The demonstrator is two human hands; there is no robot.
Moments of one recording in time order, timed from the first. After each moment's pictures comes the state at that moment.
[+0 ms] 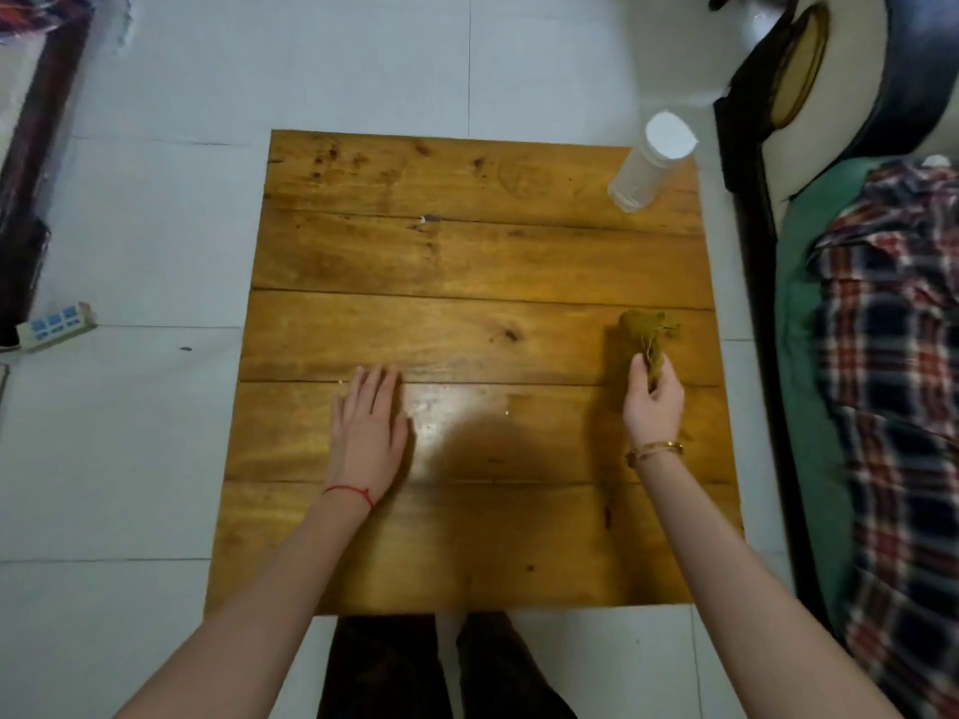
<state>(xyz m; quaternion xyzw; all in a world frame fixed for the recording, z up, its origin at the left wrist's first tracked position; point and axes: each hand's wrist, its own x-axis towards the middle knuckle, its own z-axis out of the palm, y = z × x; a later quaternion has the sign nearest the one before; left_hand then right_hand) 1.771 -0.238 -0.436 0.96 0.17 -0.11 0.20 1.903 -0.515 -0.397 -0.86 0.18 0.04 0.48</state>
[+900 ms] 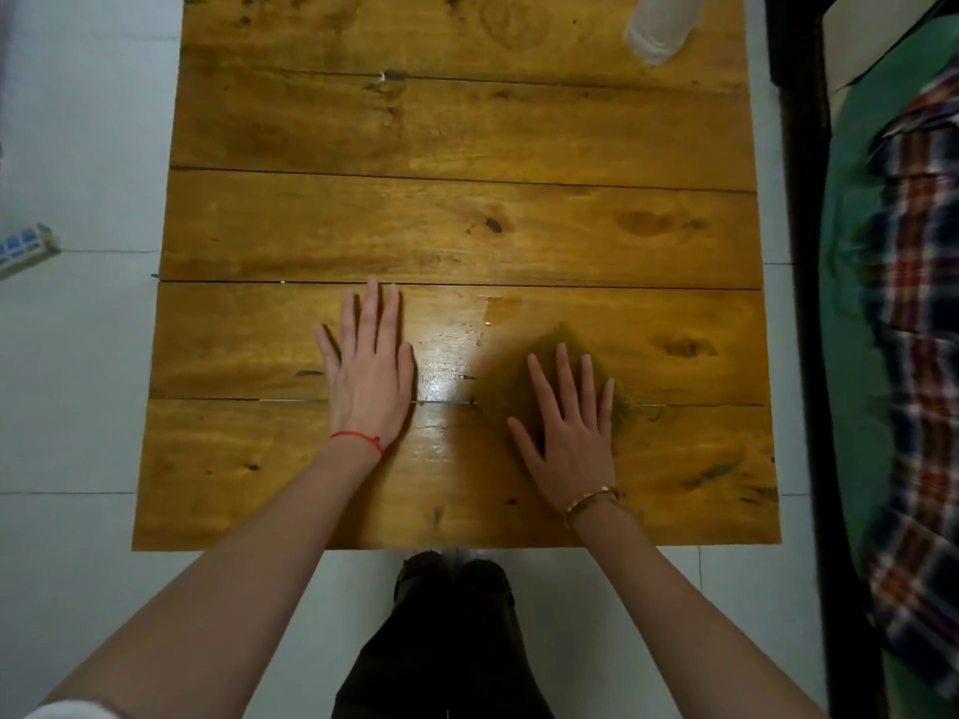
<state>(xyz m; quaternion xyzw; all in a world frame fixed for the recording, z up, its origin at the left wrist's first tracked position) 1.756 -0.299 -0.502 0.97 0.18 -0.07 0.12 1.766 -0.536 -0.511 -0.97 -0.17 0.18 0.08</state>
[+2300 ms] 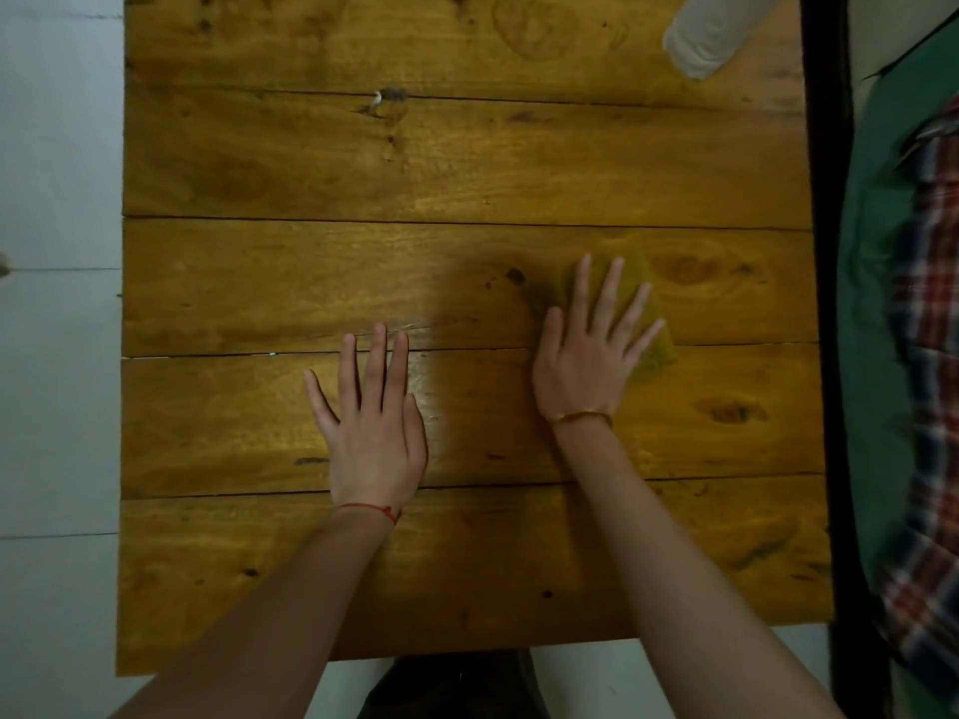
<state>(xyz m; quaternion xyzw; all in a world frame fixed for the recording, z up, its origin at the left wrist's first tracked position) 1.783 -0.280 -0.514 0.97 0.17 -0.10 0.10 1.908 -0.442 -0.523 -0.99 0.04 0.11 0.07</state>
